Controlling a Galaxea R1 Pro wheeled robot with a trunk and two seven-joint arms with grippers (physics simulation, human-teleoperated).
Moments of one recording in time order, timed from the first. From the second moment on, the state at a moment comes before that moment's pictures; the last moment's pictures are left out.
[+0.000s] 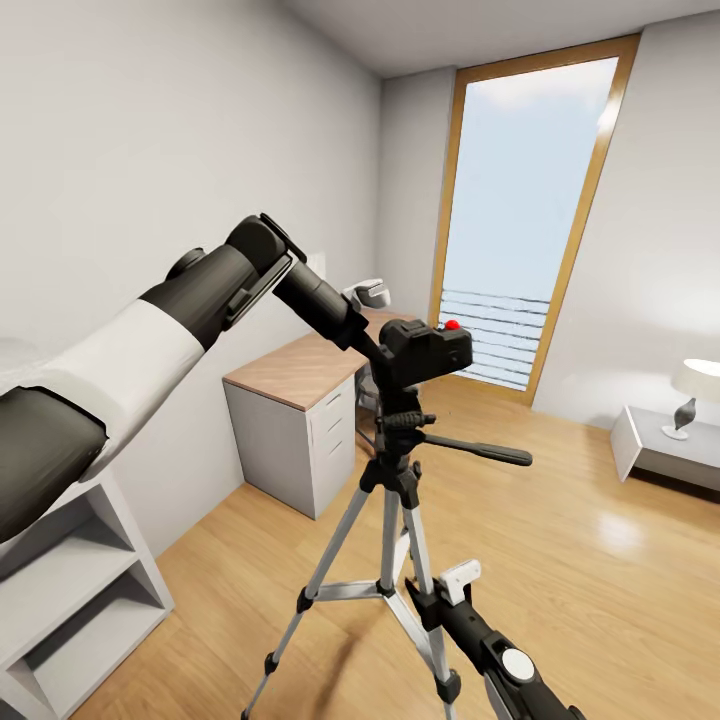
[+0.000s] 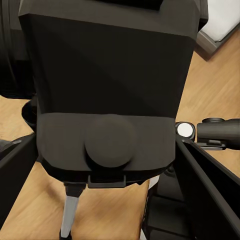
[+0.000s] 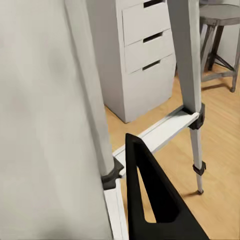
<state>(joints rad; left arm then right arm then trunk) -1.66 0.00 -0.77 -0.74 0.02 1.04 -1.52 -0.34 0.02 0.09 -0.71 0.04 -0.27 0.33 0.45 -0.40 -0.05</state>
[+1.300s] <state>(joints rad) -1.66 0.01 -0.78 -0.73 0.02 1.04 -1.52 -0.34 0.02 0.09 -0.71 0.04 -0.28 0.32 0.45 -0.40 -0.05</state>
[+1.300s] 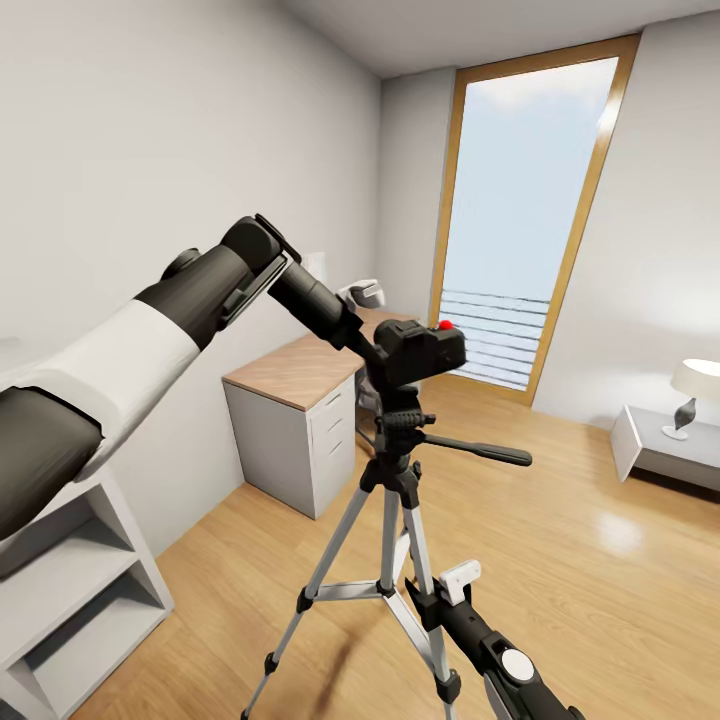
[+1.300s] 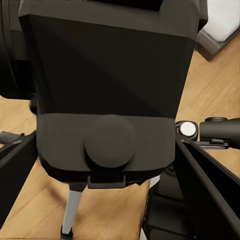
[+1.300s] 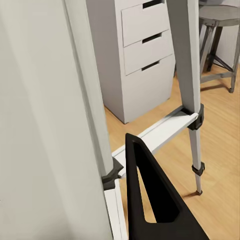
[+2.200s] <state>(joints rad) -1.65 0.06 -0.81 -0.72 0.02 1.04 -1.52 -0.34 0.02 0.09 -0.70 0.05 -0.28 0.32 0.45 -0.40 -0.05</state>
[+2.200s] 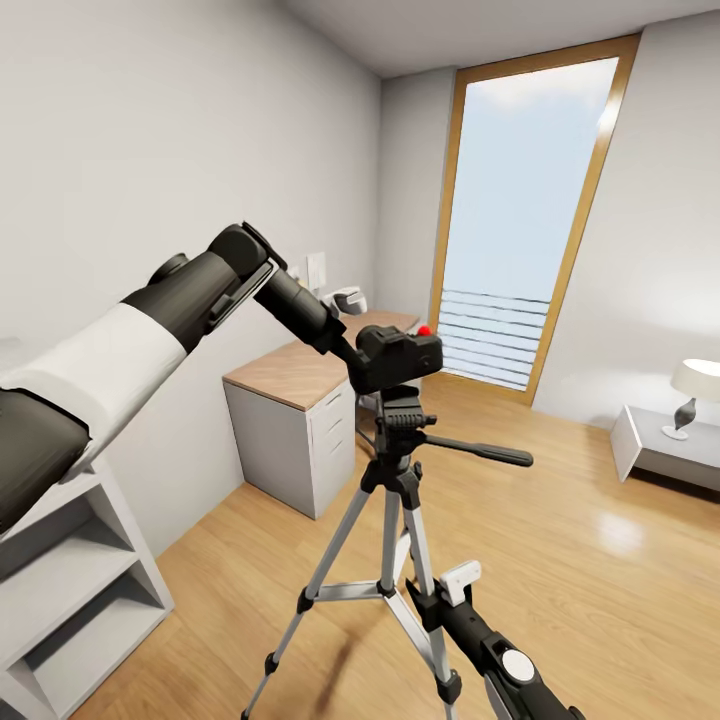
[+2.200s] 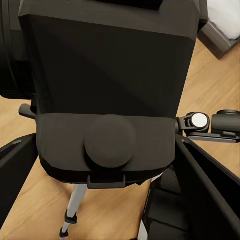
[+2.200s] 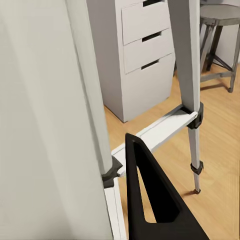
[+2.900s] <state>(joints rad) -1.65 0.05 -0.80 -0.72 0.02 1.04 -1.52 -0.34 0.02 0.09 -0.69 0.06 -0.28 0.32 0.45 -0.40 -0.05</state>
